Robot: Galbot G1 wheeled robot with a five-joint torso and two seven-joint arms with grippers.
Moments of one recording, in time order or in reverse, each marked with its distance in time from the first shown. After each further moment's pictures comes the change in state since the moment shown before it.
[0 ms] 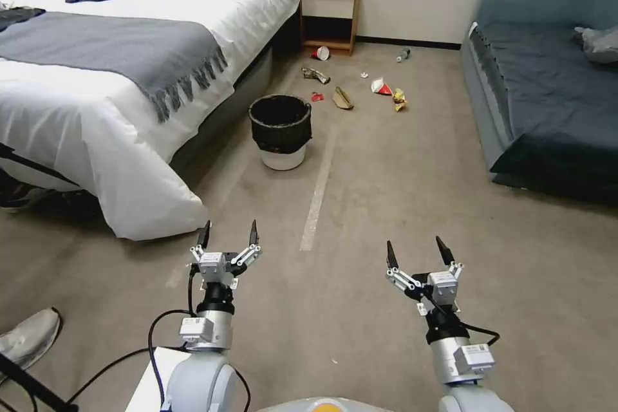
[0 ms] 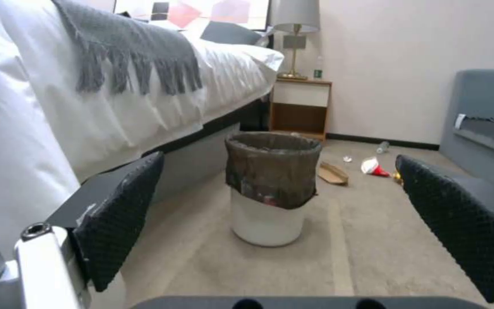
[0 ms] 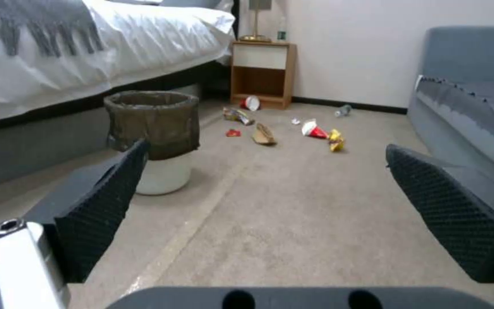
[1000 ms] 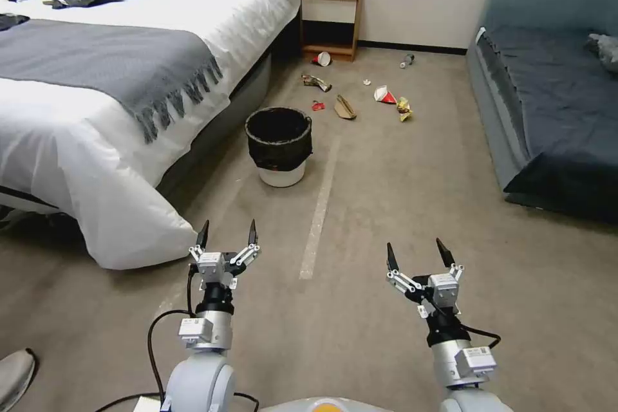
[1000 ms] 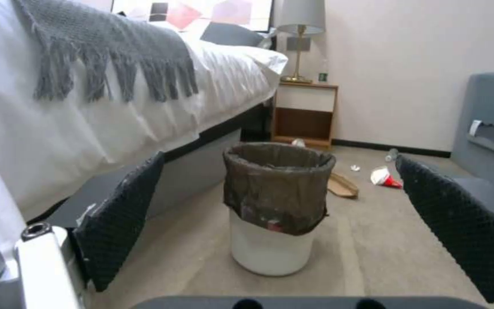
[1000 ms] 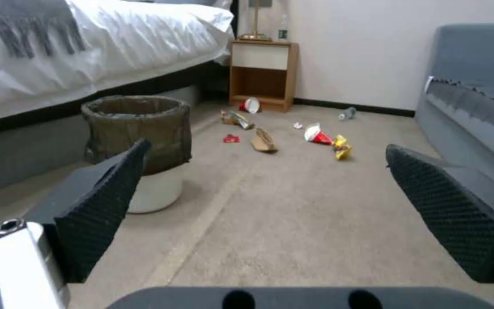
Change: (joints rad) left arm 0.006 0.001 -0.001 -0.009 -0.001 -0.008 -0.007; right arm -0.013 0.000 0.002 0.009 0.003 -0.001 -0.006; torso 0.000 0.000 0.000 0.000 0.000
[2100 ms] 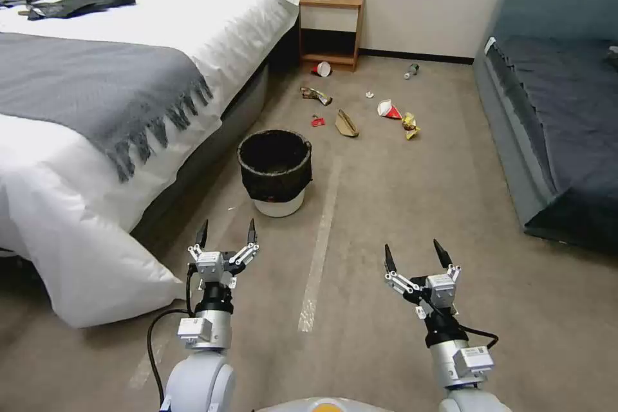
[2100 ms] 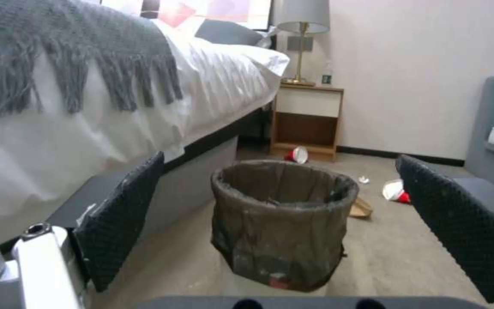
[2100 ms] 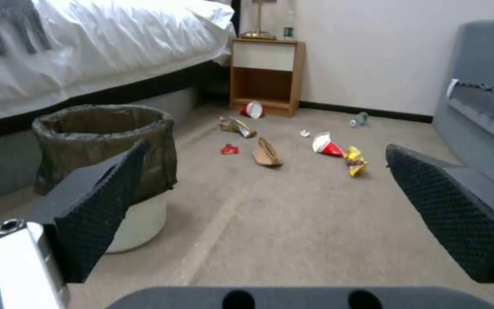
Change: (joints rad) left arm -0.007 0.005 0.000 -0.002 0.001 0.008 -0.005; right arm 0.006 0.000 -0.002 -0.010 -0.001 -0.003 -0.016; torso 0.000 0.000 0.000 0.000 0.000
